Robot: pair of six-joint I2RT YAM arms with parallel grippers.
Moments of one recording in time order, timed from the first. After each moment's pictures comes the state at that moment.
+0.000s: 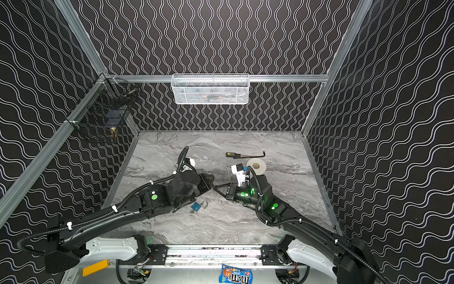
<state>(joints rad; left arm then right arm) -1.08 1.20 1.09 -0.47 -0.40 -1.25 0.76 0.98 0.56 0.25 -0.49 1.10</state>
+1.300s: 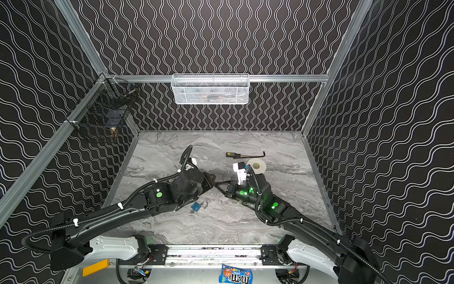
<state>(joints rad) -1.08 1.24 1.11 -0.47 -0.40 -1.28 0.81 0.98 0.61 0.16 -0.32 1.07</state>
